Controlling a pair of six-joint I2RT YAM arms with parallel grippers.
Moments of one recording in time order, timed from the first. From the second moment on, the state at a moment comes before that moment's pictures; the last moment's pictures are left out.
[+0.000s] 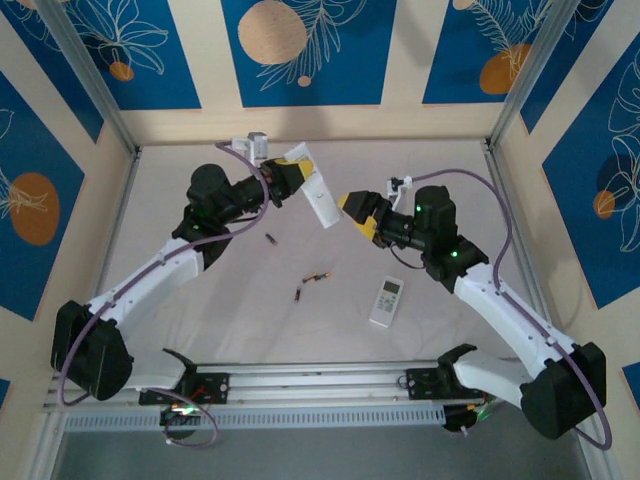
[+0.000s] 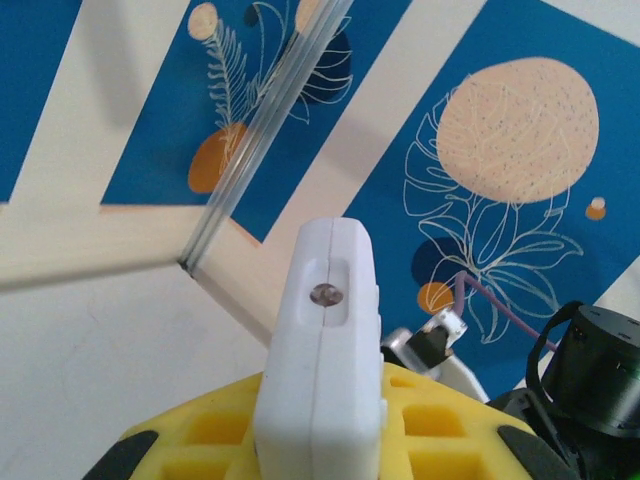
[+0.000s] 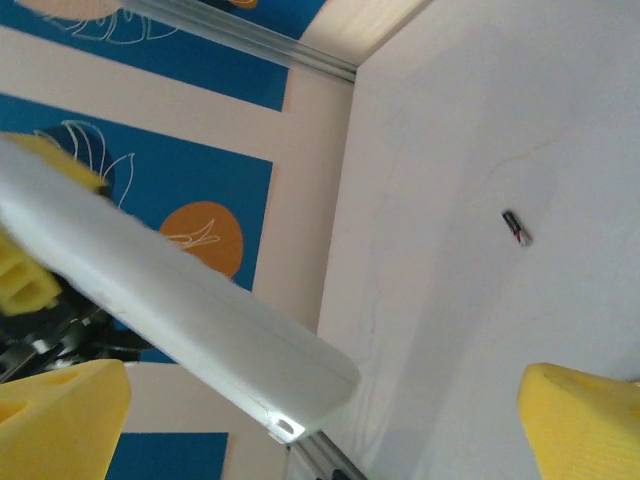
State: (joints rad) left arm -0.53 1.33 1.05 0.44 0.50 -0.60; right arm 0.46 1.07 0.85 -0.07 -0.50 1.09
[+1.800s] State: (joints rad) left arm -0.59 1.33 0.95 0.45 0.36 -0.33; right arm 0.52 1.27 0.90 -0.03 -0.49 1.28
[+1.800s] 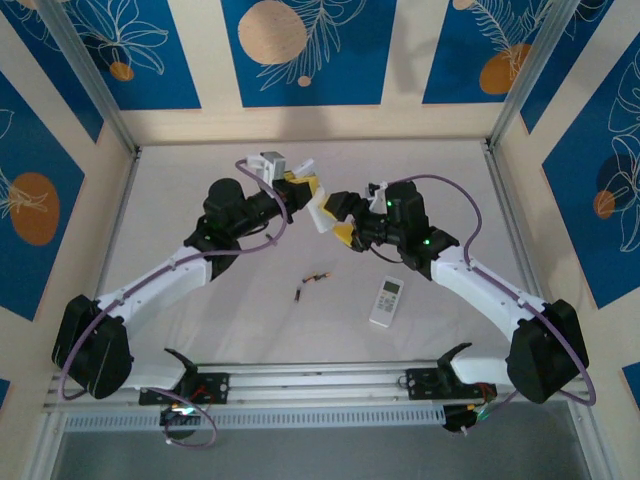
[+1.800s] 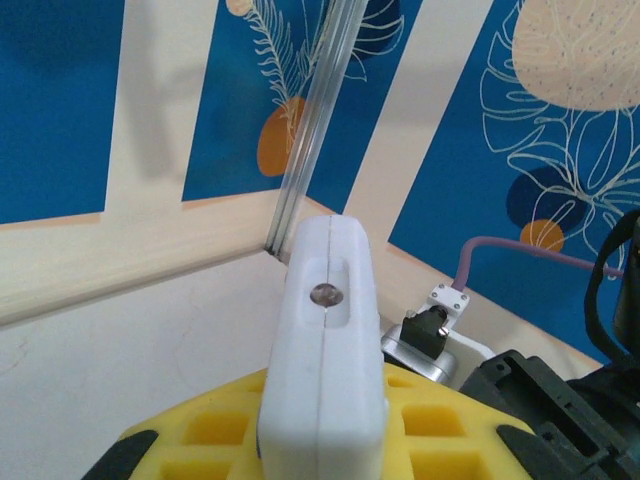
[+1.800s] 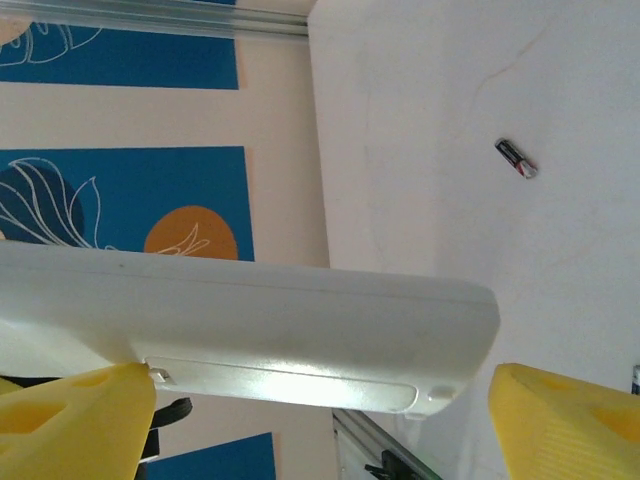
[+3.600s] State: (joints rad) left arm -0.63 1.44 0.93 0.57 0.37 -0.22; right arm 0.47 1.28 0.85 0.04 -0.56 1.28
